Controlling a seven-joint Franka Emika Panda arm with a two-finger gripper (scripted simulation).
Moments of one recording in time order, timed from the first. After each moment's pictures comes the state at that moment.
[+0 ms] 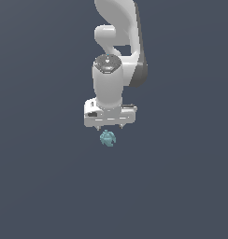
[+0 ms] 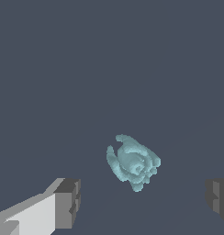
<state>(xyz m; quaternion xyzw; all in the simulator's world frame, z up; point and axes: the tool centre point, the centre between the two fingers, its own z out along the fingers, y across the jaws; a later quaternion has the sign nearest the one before) 0.000 -0.017 0.170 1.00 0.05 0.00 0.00</state>
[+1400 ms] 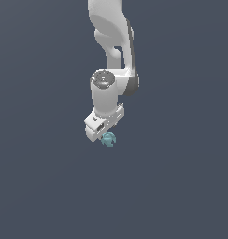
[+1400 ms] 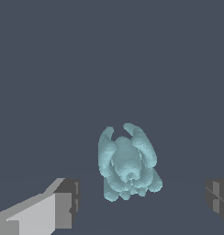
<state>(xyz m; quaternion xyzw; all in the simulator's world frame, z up) -0.016 -0.032 0.115 0.92 0.39 0.00 0.00</state>
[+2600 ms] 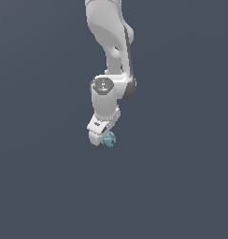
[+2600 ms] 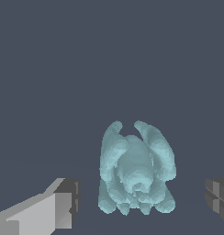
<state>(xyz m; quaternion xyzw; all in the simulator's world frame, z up) -0.022 -0.035 0.089 0.87 0.49 0.00 0.00</state>
